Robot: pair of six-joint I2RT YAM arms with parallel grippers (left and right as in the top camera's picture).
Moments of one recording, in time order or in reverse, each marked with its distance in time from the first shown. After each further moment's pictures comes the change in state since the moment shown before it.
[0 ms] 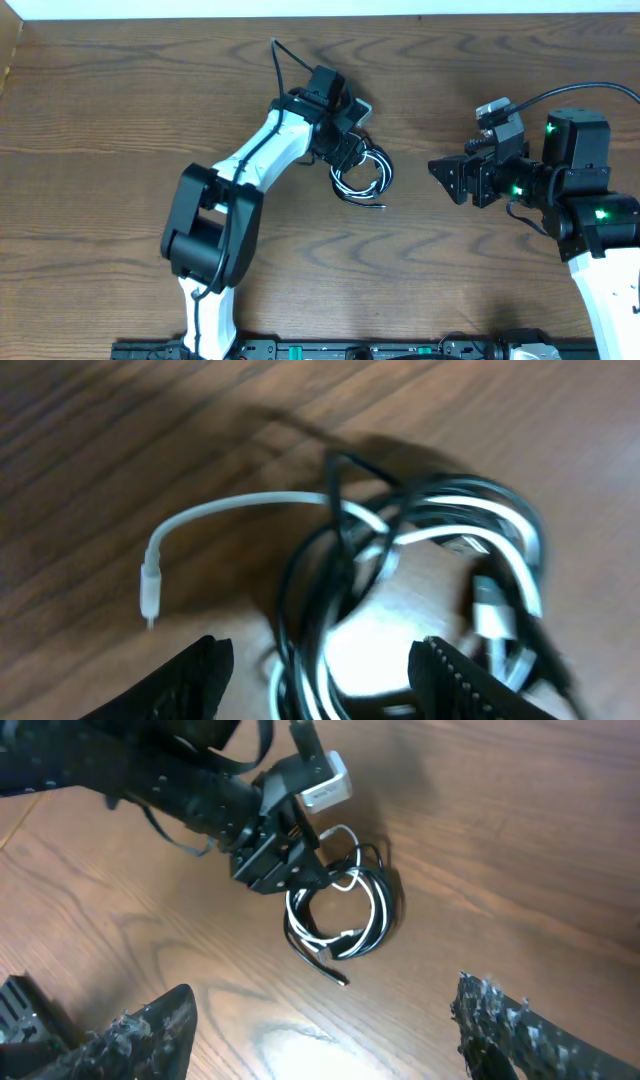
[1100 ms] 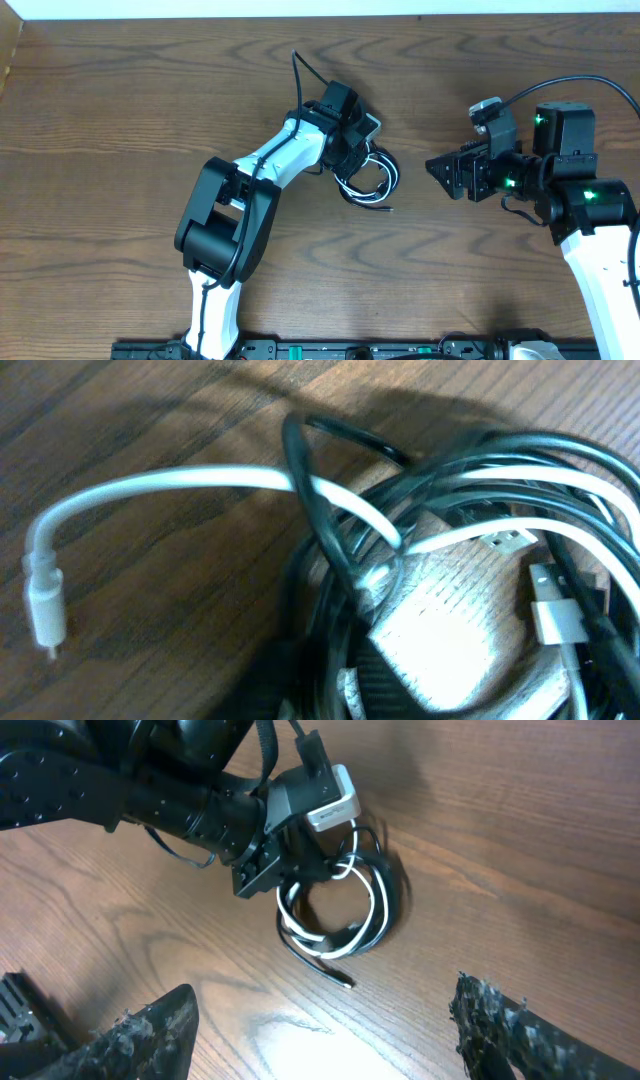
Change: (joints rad) left arm -0.049 0.043 -0.042 0.061 -0.027 0.023; right arm 0.000 0.078 0.000 0.004 0.010 0.003
